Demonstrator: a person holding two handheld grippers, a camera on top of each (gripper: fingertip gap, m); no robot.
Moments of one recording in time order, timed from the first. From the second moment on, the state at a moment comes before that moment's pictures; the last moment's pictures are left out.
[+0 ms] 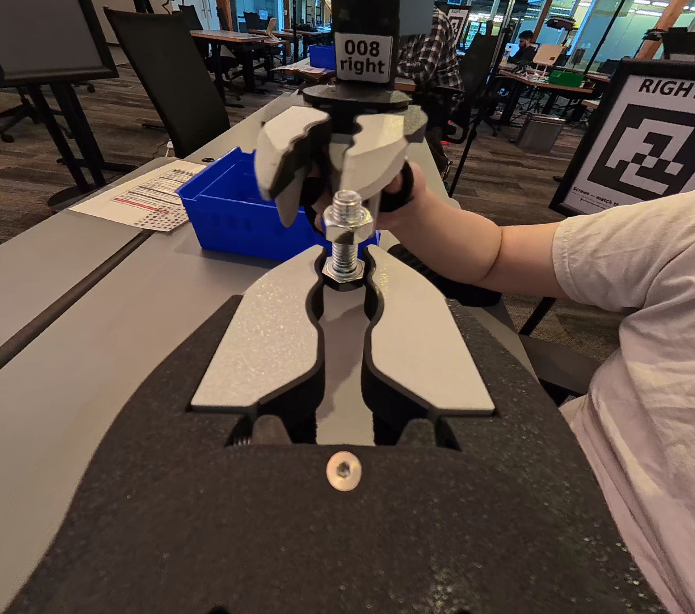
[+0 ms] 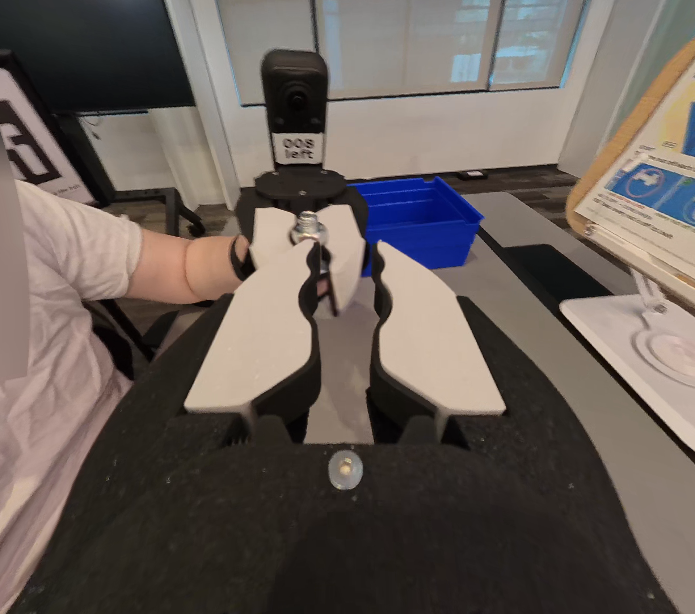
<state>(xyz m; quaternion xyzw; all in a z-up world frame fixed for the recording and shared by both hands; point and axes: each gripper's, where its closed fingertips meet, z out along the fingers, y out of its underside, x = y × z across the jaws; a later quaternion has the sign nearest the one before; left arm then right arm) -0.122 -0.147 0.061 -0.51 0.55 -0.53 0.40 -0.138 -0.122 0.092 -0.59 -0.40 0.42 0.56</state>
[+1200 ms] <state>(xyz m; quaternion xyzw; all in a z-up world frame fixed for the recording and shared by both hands) -0.117 -0.157 0.052 -0.51 0.57 -0.51 0.39 -0.162 -0.143 0.096 -0.57 -0.45 0.38 0.58</state>
